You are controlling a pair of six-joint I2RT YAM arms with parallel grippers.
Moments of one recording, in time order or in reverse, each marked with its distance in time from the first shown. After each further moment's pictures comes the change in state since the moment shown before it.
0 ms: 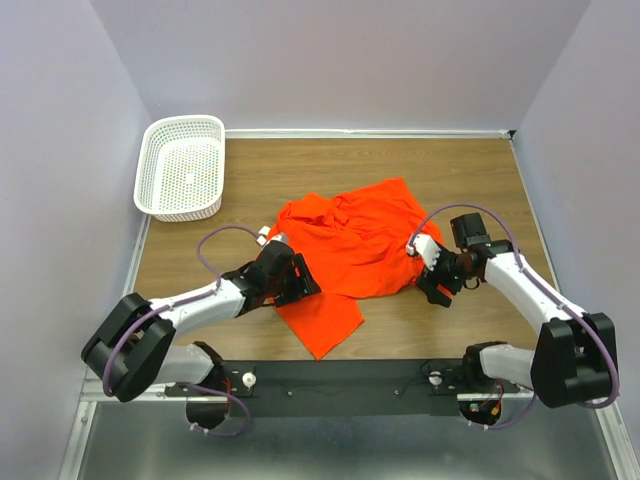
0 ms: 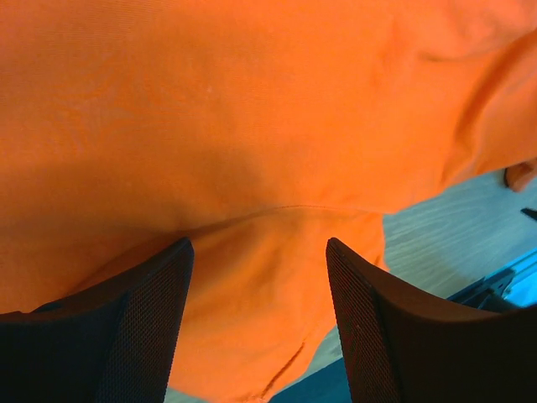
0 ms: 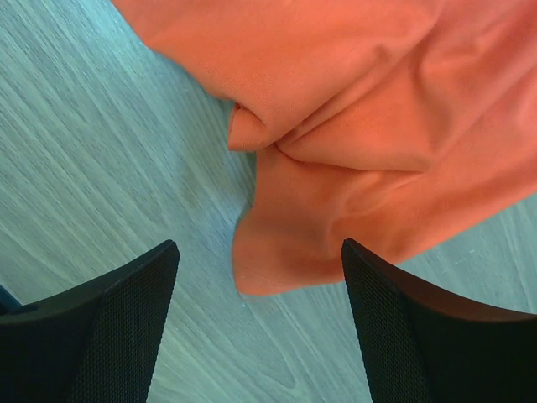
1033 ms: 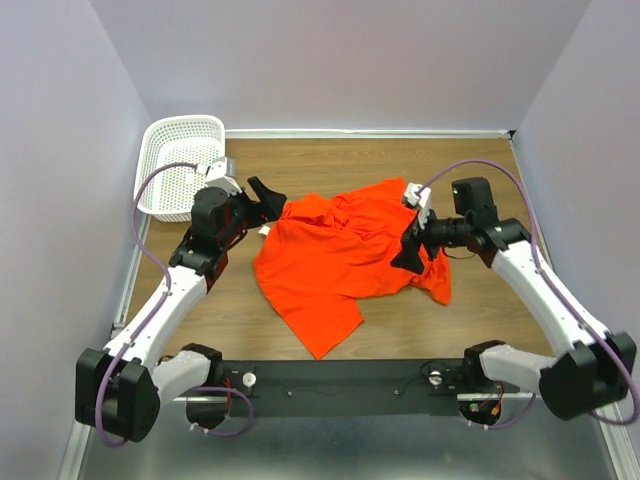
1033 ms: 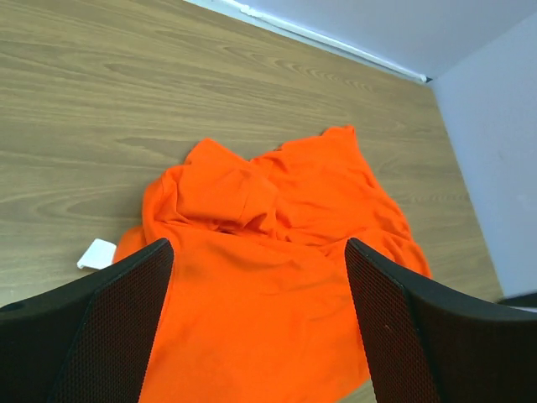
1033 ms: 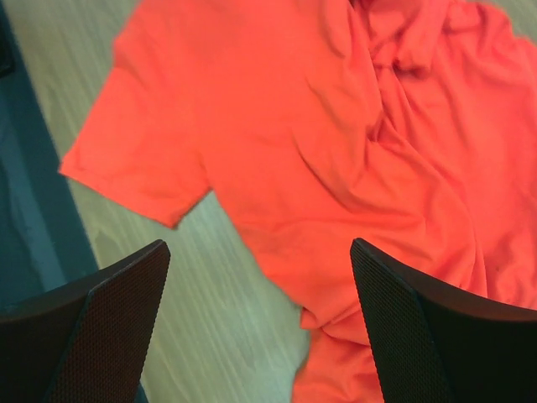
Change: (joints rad) left arm 0.391 -0.190 0.264 0.137 0.012 0.385; right arm 0.120 -0.089 0.293 0.061 -0.393 0.360
